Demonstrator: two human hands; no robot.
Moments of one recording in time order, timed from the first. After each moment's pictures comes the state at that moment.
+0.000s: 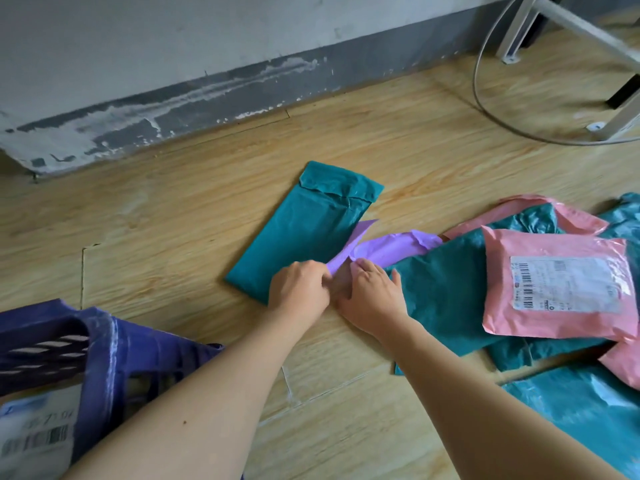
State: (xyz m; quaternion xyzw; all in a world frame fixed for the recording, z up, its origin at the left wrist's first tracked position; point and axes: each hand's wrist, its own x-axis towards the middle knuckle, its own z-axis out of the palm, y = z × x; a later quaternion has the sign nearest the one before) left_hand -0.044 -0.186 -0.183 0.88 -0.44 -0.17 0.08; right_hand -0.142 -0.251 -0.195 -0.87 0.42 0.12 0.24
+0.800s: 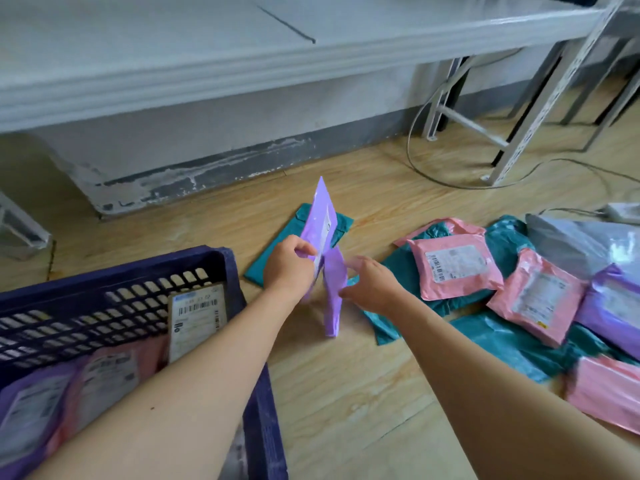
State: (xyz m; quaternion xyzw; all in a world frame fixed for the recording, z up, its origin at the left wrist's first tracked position) left_hand -0.111 -0.069 -0.017 0.84 -0.27 -0.23 0.41; right_hand -0.223 -0.136 -0.028 -0.86 0.42 0.00 0.30
